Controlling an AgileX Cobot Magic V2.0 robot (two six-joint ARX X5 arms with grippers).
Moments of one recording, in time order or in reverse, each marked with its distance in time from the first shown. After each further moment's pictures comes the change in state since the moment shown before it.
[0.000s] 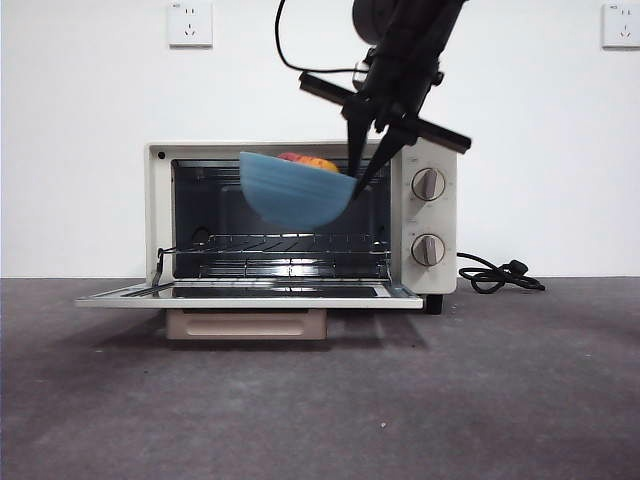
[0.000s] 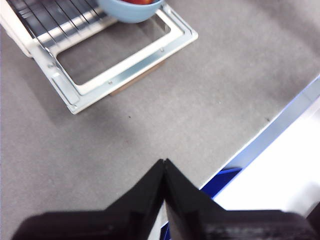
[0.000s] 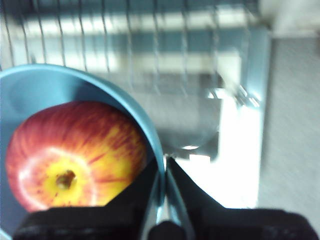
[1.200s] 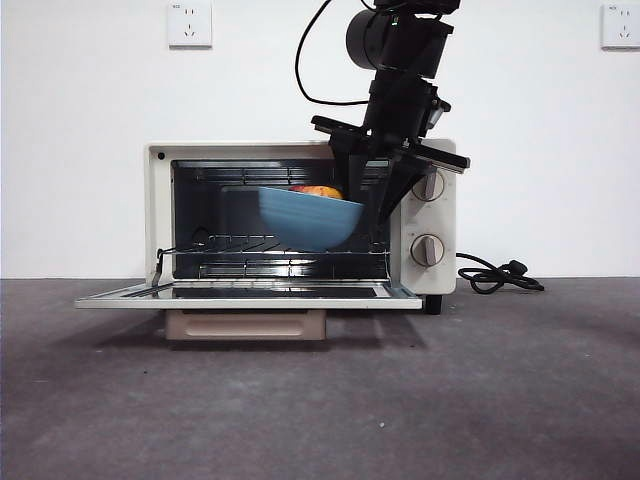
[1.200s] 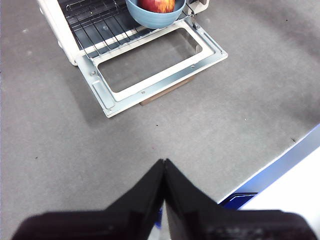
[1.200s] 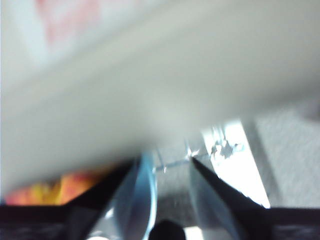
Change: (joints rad) left arm 0.000 -0.065 0.000 0.000 -0.116 -0.047; right arm -0.012 0.088 0.065 0.068 0.175 0.329
